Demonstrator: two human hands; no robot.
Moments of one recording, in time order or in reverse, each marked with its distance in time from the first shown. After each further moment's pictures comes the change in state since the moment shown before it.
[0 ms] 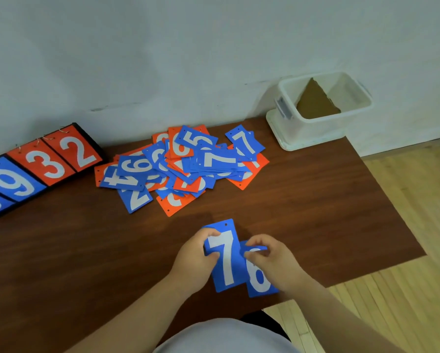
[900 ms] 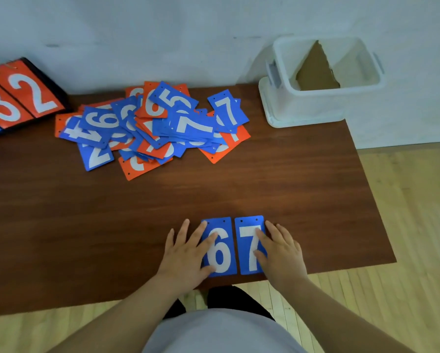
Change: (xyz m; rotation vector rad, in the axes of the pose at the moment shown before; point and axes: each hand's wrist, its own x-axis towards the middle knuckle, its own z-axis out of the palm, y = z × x) left_hand 0.006 -0.013 0.141 0.844 -0.200 0.051; right_hand 0.018 0.105 -0.114 -1.084 0.039 -0.123
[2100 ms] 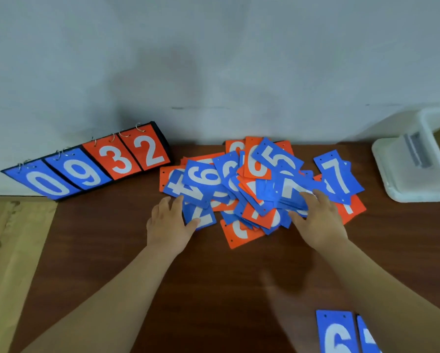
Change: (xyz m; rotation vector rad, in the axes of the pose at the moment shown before) left_hand 0.059 -0.327 -0.149 -0.296 0.319 -0.573; right_hand 0.228 -0.218 -0.125 0.181 0.223 0.038
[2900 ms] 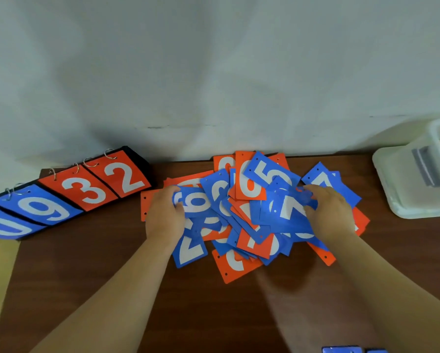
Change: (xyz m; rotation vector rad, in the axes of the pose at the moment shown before) left_hand 0.100 0.047 -0.017 -0.422 0.170 -0.061; right_hand 0.087 0.004 -0.018 -0.022 0.096 0.054
